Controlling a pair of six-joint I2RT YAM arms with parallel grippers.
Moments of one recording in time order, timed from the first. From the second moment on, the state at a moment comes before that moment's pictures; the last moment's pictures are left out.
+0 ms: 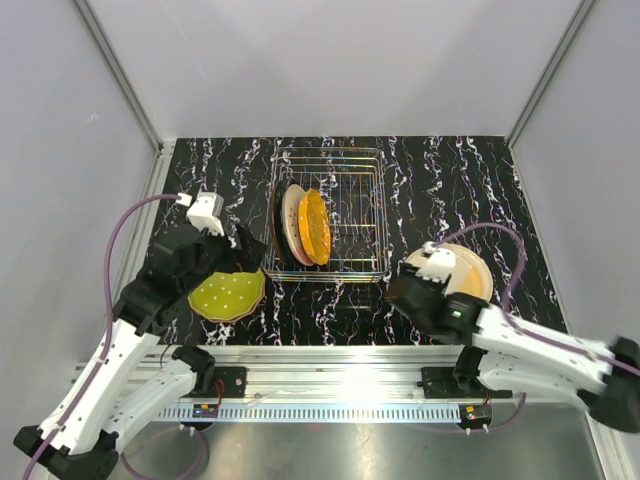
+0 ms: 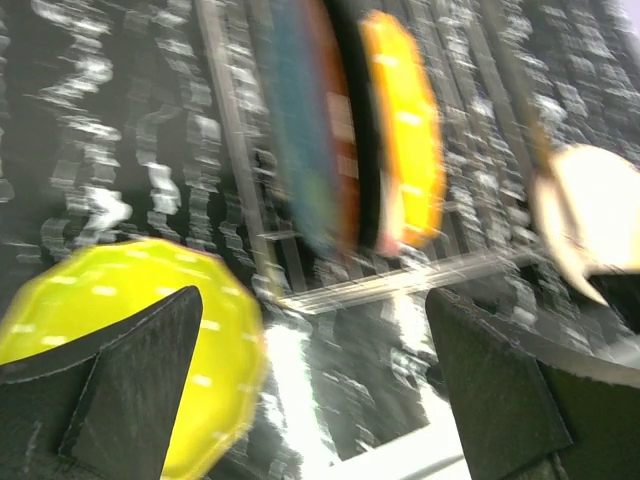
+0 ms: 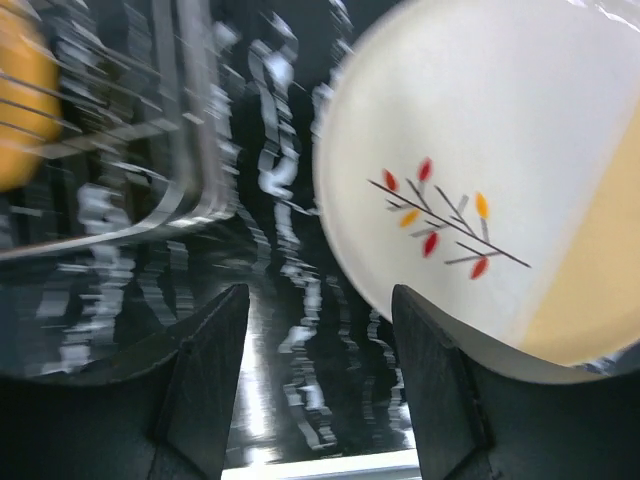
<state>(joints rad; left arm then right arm) -0.47 0.70 0.88 -0.60 -0.03 -0.35 1.04 0.99 0.62 -0.70 0.81 1.05</state>
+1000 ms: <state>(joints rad) -1.27 1.59 1.06 -0.14 -0.18 -1.09 1.04 0.43 0.91 -0.81 1.15 0.96</state>
